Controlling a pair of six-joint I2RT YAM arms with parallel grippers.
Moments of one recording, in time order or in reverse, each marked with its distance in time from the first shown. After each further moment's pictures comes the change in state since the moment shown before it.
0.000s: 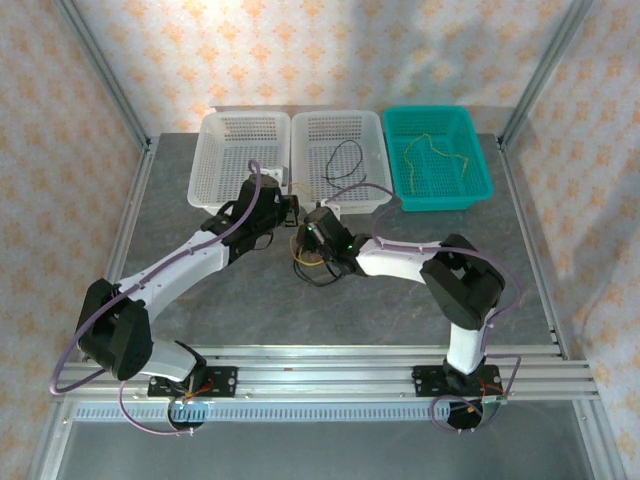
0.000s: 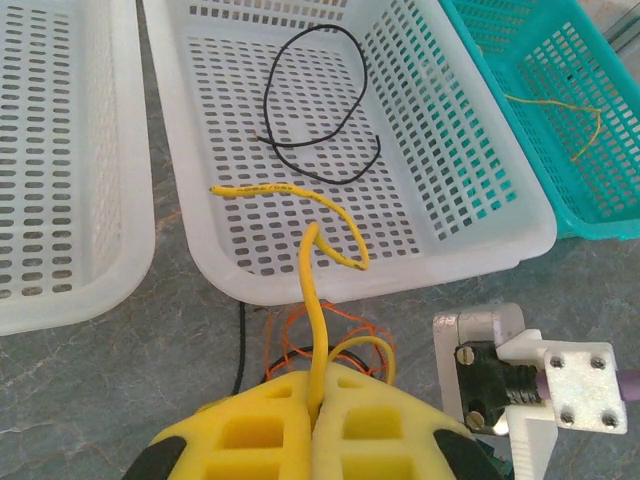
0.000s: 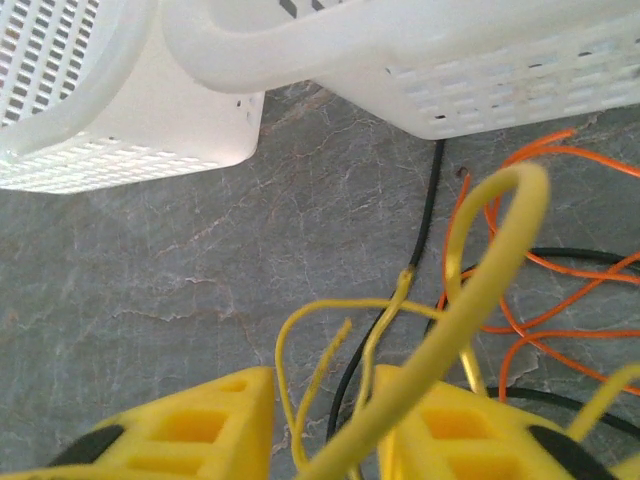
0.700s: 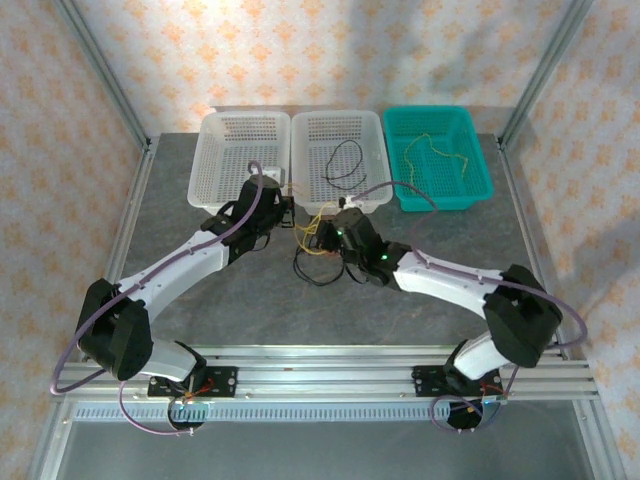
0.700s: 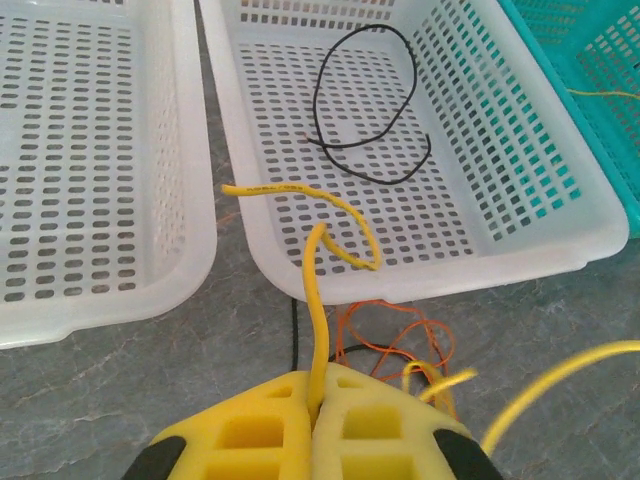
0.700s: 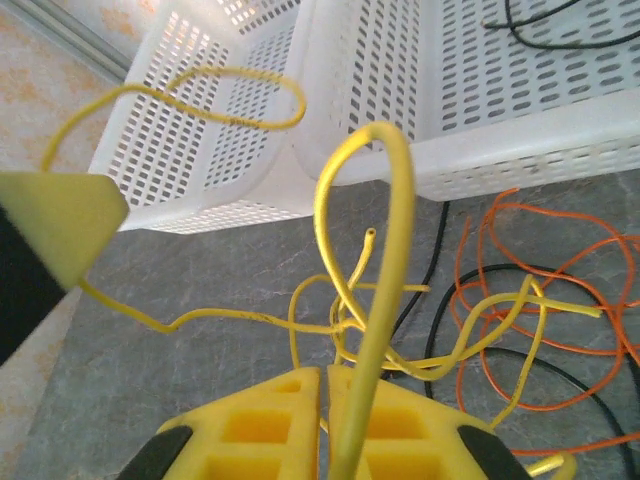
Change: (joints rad) left arm 0.000 0.000 0.000 -0.040 -0.087 0.050; right arm 0.000 -0.362 -0.190 0.007 0.020 -0.005
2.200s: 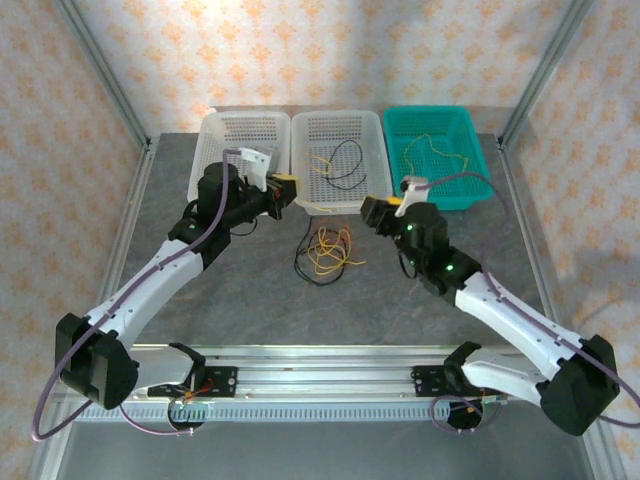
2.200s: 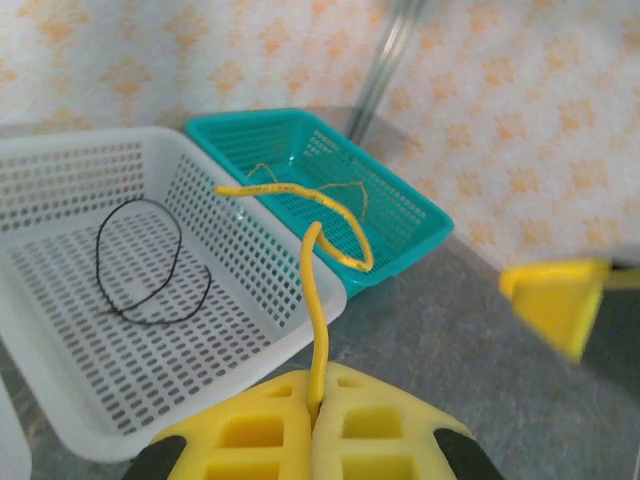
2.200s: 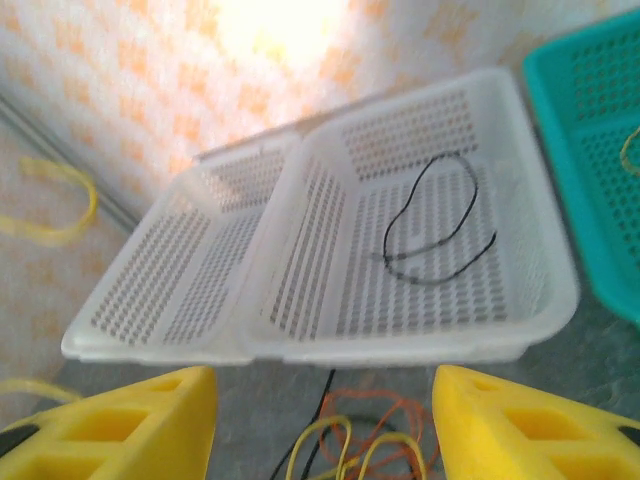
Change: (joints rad) left arm 0.110 -0.166 -0.017 0.247 0.543 0.215; right arm -0.265 -0.424 -0.098 -0.061 -0.031 -0.292
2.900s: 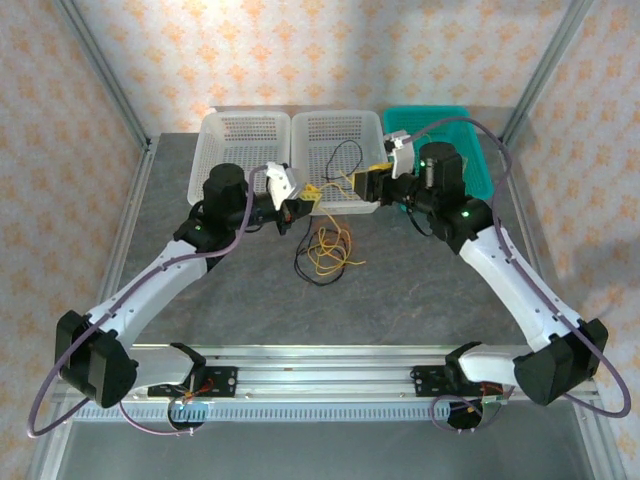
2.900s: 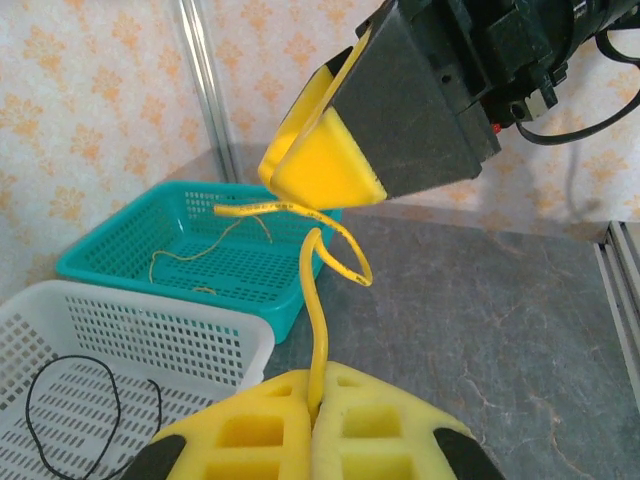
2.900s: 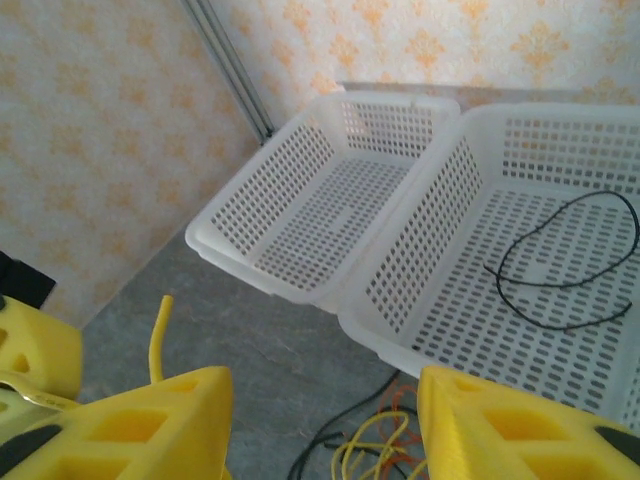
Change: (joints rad) left arm -0.055 0.014 0.016 0.032 0.260 0.450; right arm -0.129 0.204 0.443 -0.372 -0.518 -0.317
